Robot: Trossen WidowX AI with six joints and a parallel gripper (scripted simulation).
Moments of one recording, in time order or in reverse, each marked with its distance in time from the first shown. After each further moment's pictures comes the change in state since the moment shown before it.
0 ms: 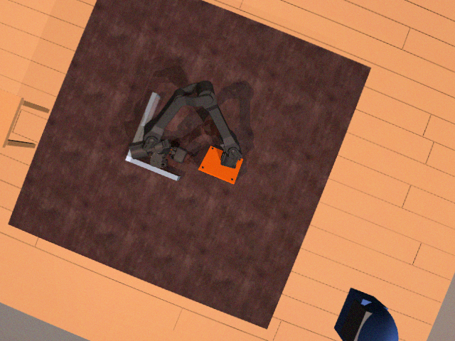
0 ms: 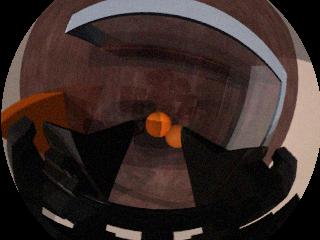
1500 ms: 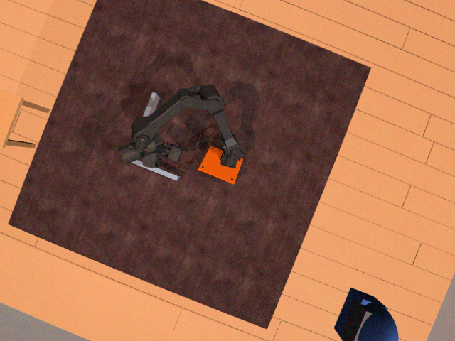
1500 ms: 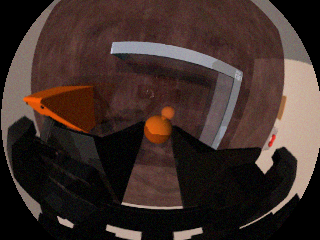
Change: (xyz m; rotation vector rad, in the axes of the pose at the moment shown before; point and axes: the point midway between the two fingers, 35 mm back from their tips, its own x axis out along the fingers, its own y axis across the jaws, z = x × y) arm -0.096 -0.002 0.003 -0.015 0.000 -0.004
